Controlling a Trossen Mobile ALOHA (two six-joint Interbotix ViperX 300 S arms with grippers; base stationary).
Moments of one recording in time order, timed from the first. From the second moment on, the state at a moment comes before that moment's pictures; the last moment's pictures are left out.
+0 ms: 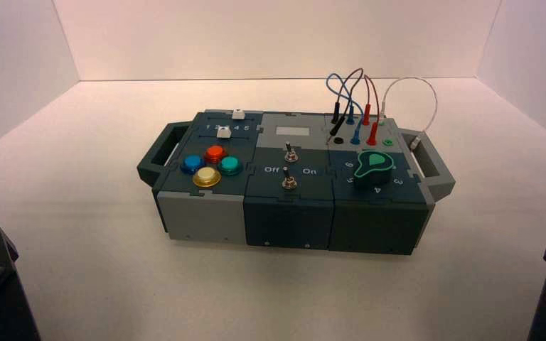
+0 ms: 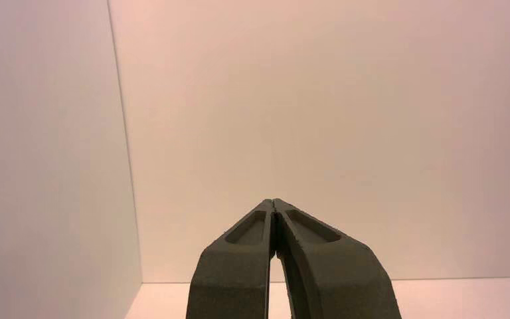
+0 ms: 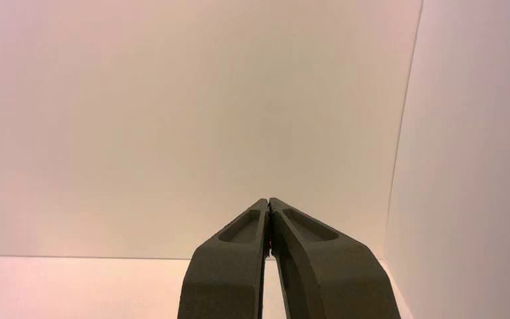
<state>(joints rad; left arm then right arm) -0.02 -0.98 1.17 -0.01 -0.29 0.01 0.02 -0.97 1.17 0.00 -0.27 0.00</state>
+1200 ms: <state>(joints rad) -0.12 -0.99 1.00 -0.03 0.39 0.01 0.07 -0.87 1.10 0.01 0.03 0.01</state>
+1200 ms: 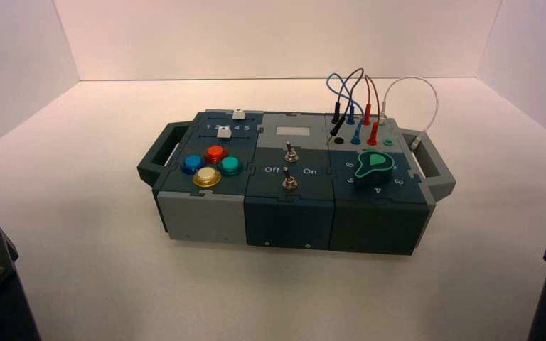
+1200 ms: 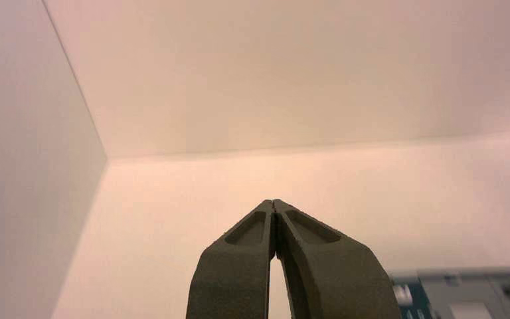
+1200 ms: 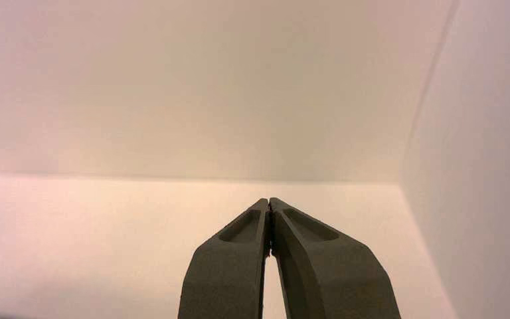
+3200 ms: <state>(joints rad) -0.51 -0.06 0.78 -0.21 0.66 -0.03 0.50 -0.43 0.90 0.16 0.44 0.00</state>
